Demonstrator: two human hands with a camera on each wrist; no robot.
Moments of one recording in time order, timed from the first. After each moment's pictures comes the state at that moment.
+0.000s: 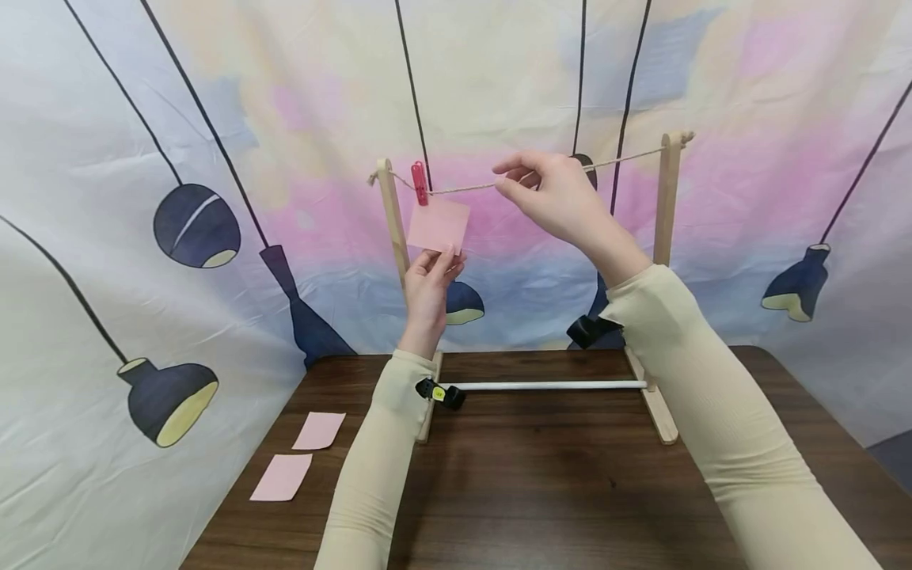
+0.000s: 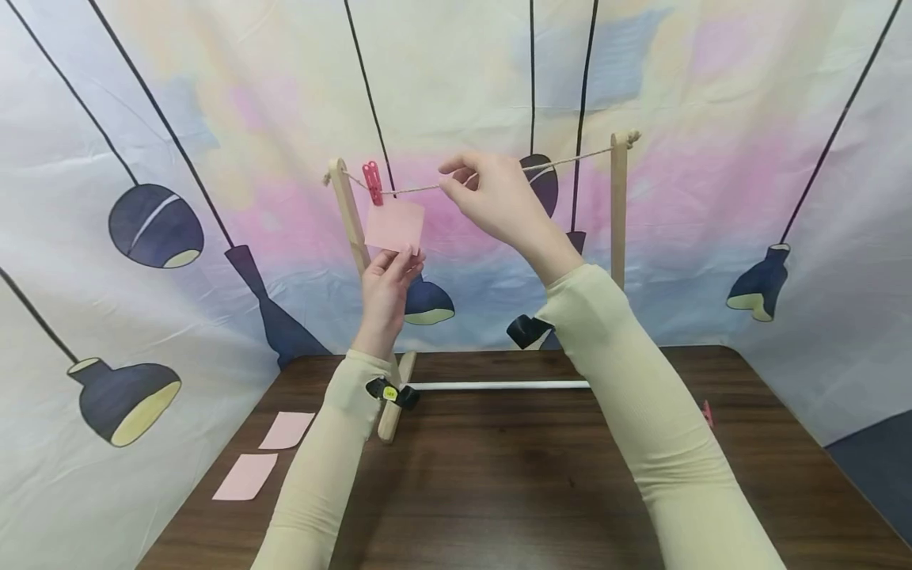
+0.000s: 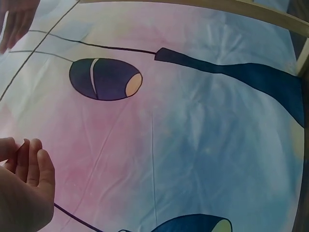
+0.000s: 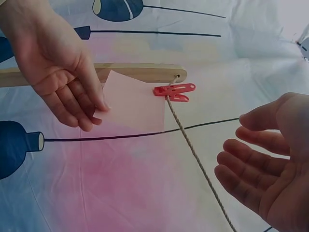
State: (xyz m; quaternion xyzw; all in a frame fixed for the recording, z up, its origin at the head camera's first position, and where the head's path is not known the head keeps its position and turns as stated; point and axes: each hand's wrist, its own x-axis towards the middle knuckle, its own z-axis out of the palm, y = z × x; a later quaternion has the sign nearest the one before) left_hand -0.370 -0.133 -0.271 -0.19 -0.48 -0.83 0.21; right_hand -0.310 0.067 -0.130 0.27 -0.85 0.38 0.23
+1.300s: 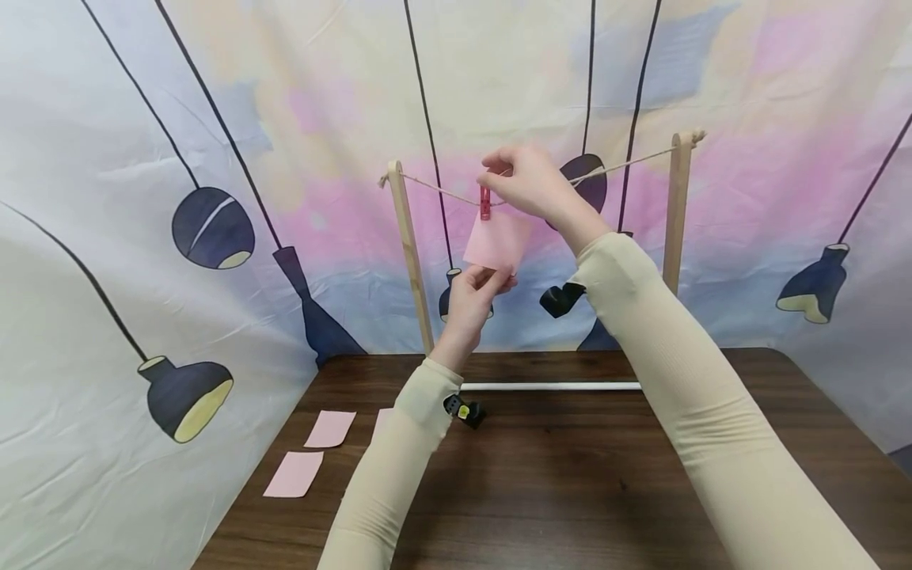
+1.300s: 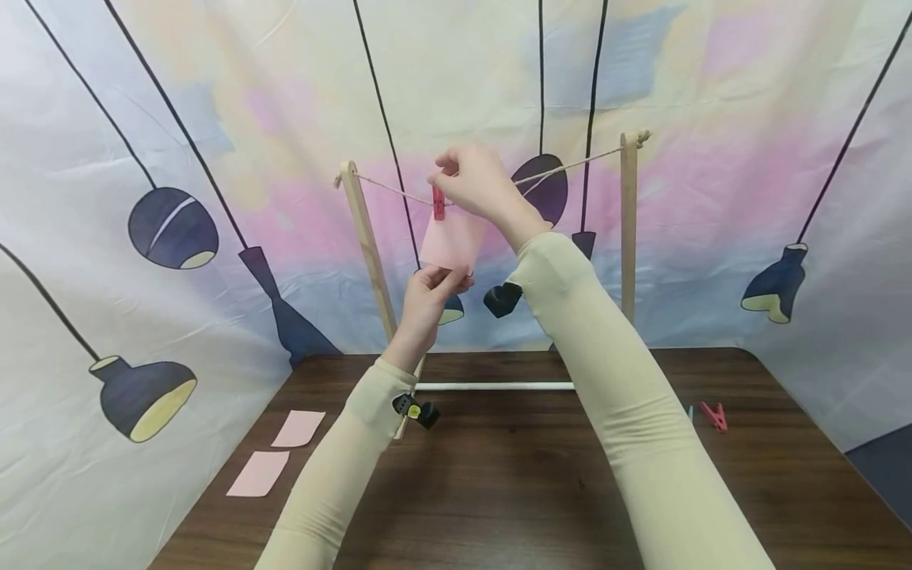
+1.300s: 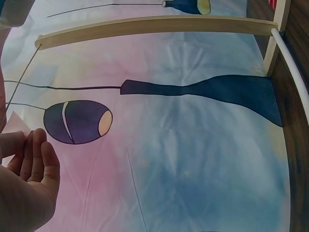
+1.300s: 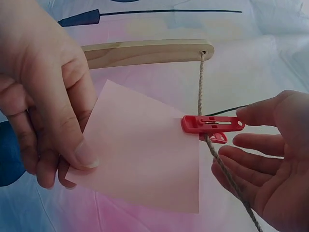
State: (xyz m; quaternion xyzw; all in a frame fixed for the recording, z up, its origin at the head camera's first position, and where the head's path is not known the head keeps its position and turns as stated) left_hand -0.351 -0.098 -0.282 -0.24 -0.65 -0.71 0.16; right_hand -0.357 0.040 -0.114 0.26 -0.88 0.37 0.16
